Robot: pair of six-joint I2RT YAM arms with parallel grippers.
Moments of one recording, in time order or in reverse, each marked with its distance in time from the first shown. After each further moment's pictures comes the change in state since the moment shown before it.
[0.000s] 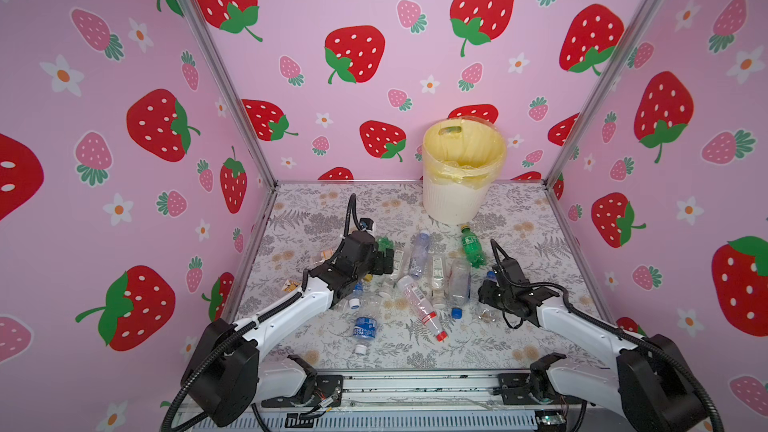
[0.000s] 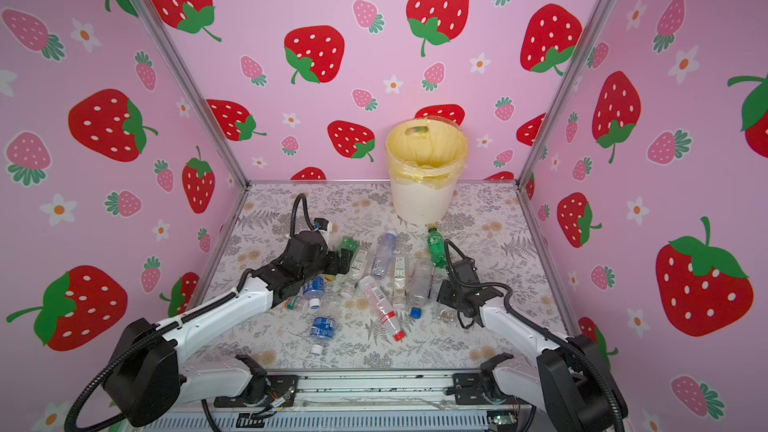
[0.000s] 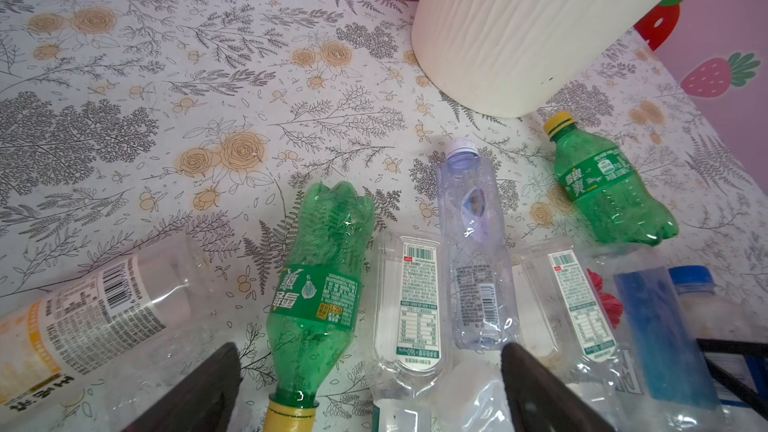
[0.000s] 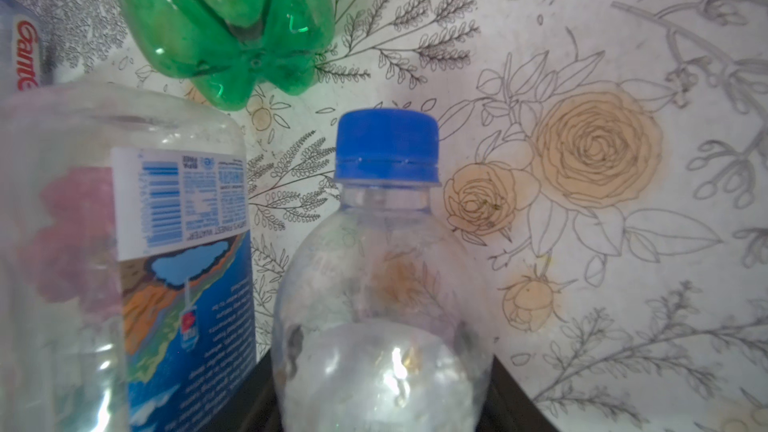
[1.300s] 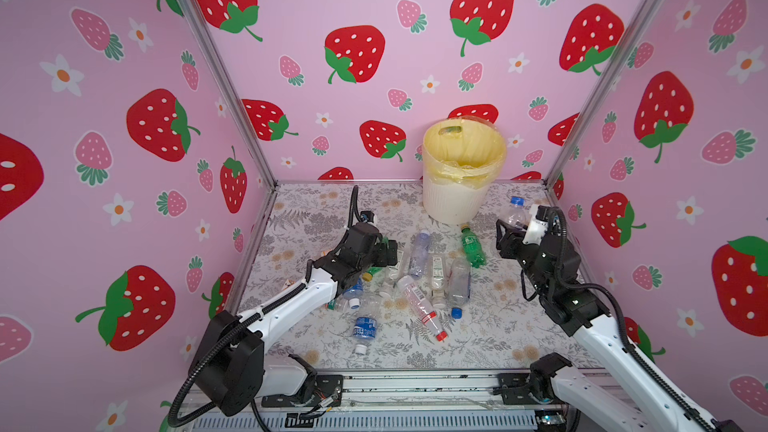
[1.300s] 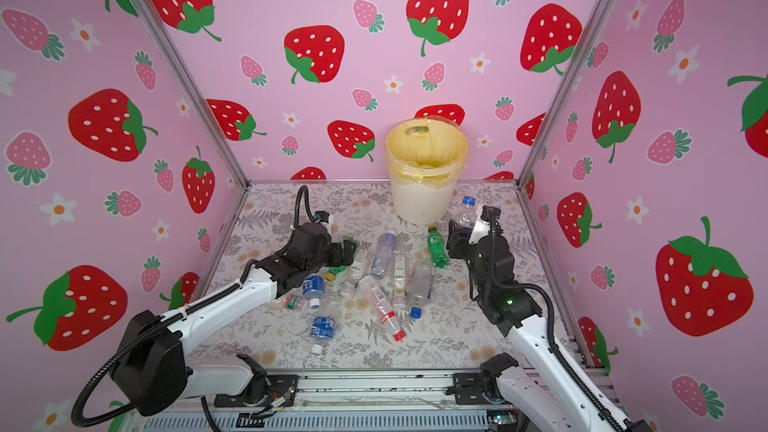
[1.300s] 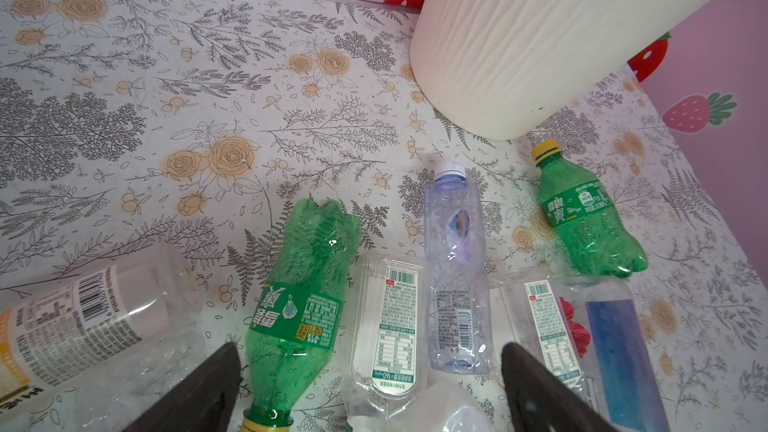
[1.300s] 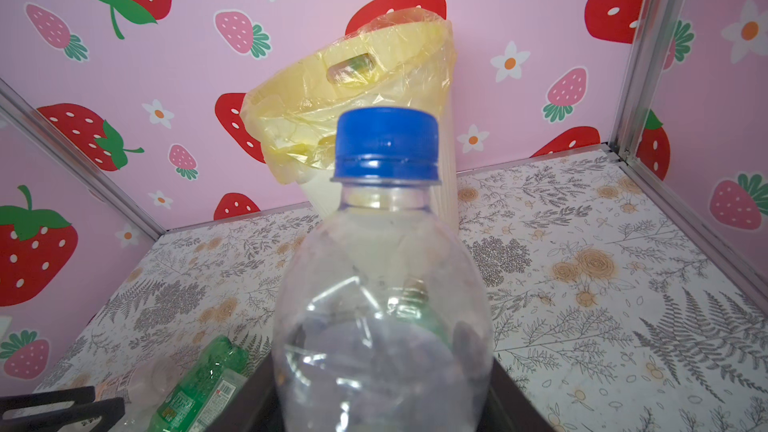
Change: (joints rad) left arm 0.000 0.050 0.092 -0.052 0.008 -0.078; right arm -0.003 -0.335 0.265 0.259 0.163 -0.359
